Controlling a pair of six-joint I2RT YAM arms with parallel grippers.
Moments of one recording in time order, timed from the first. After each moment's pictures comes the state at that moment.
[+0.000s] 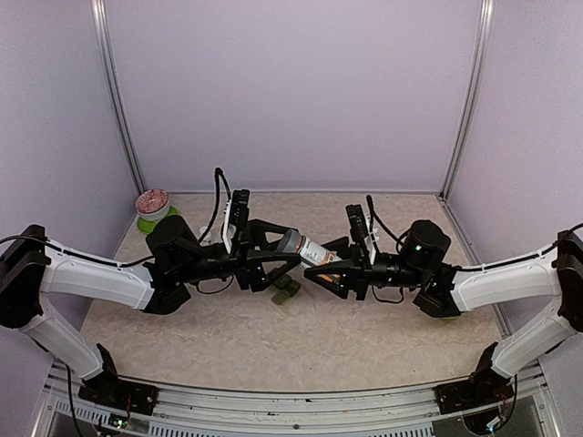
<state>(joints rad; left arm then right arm) -0.92 1.49 0.70 1.07 0.57 -0.31 0.89 1.42 0.62 0.93 -0.62 0.30</state>
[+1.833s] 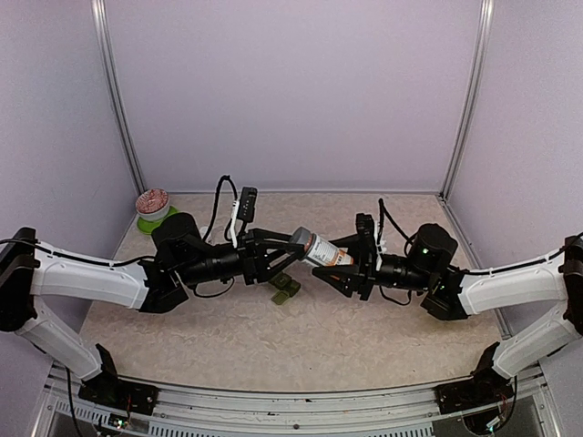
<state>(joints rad) -0.94 1.45 0.72 0.86 0.41 -0.51 0.86 1.36 0.56 0.91 -0.52 0.00</state>
